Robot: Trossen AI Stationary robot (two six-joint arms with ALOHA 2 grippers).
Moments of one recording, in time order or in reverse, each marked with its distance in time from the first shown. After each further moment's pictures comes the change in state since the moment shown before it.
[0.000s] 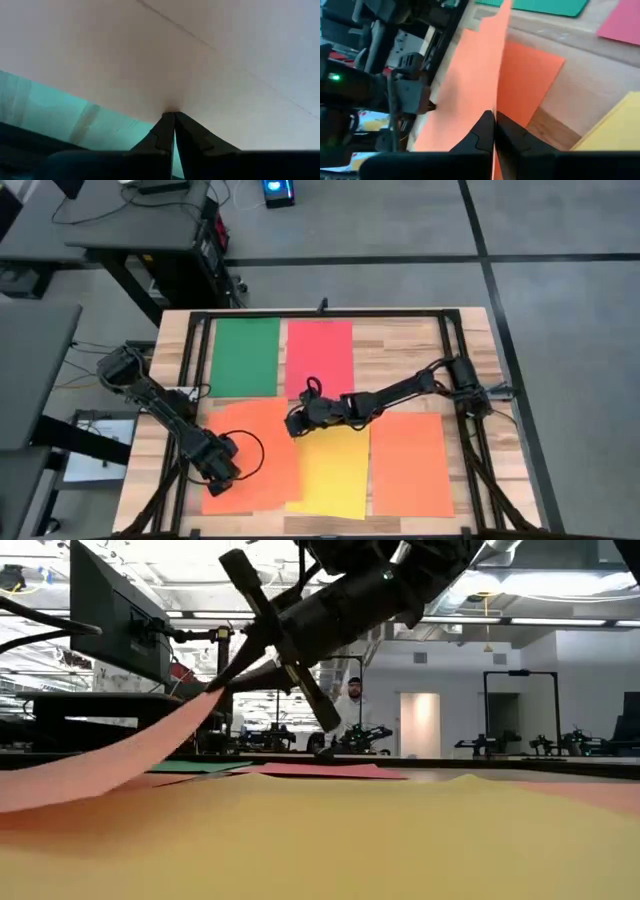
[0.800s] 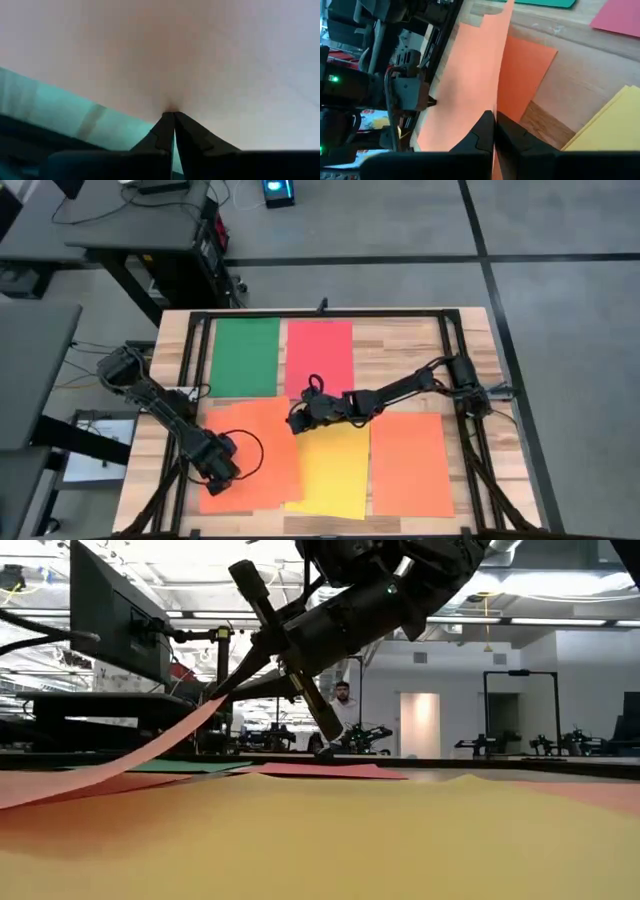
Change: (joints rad) left arm 0.000 -0.002 0.000 -0.007 0.014 0.000; right arm -0.028 -0.001 -0.047 0.055 -0.060 0.037
